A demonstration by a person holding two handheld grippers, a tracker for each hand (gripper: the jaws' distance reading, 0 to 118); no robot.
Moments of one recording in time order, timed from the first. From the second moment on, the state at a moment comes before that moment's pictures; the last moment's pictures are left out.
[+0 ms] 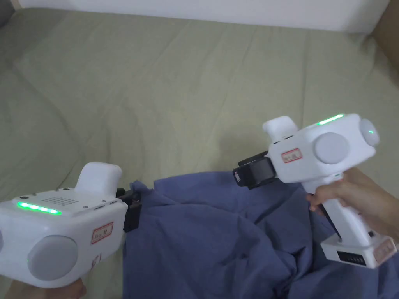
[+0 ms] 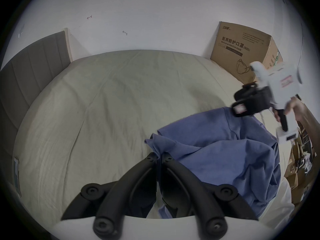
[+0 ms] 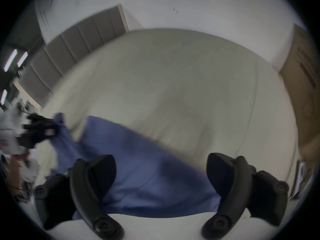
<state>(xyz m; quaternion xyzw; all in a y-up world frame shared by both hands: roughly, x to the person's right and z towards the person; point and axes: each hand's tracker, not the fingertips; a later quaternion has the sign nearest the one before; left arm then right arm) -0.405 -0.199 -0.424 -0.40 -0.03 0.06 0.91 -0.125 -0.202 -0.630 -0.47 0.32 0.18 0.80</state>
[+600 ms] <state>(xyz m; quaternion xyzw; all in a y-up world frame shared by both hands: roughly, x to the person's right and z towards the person) -0.402 -0.183 -0.418 -0.41 -0.03 0.06 0.91 -0.126 -0.207 -0.625 -0.51 0.31 0.23 0.77</state>
